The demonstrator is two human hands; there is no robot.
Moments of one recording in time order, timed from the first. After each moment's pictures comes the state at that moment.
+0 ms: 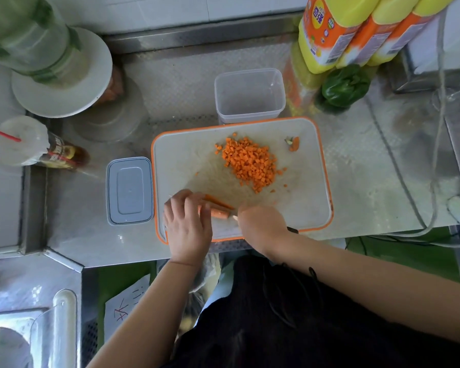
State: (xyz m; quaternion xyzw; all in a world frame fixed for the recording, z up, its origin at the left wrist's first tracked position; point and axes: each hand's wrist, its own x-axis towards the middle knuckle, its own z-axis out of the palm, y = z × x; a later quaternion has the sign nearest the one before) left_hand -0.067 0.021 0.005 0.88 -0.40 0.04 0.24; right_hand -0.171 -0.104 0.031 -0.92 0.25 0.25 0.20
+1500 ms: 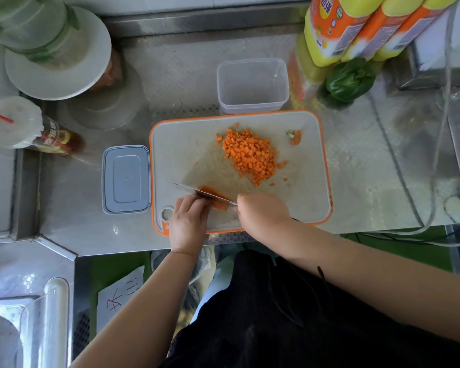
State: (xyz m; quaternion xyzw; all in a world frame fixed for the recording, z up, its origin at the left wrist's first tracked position) left_hand -0.067 0.036 -0.046 0.87 -0.40 -0.04 0.29; right_hand -0.167 -0.110 0.038 -0.91 0.27 0.26 0.19
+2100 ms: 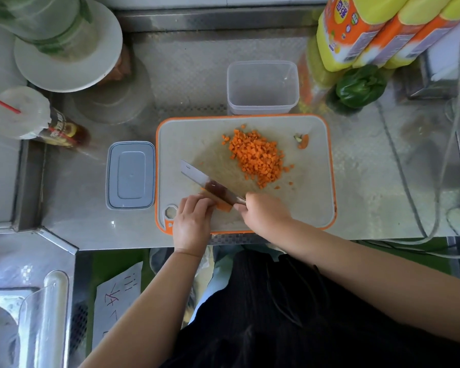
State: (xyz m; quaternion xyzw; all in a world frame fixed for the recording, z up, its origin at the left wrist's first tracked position) left_hand -0.071 0.037 -0.049 0.88 -0.38 -0.04 0.28; right_hand -0.162 -0.116 0.024 -0.87 0.31 0.26 0.27
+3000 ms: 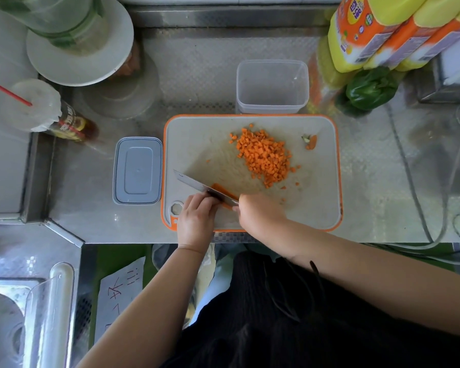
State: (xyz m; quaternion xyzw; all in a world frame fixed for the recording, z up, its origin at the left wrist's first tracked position) left_hand -0.067 0.038 -0.048 0.88 -0.38 -0.04 0.29; right_hand -0.146 -0.102 0.026 -0.89 0.27 0.28 0.25
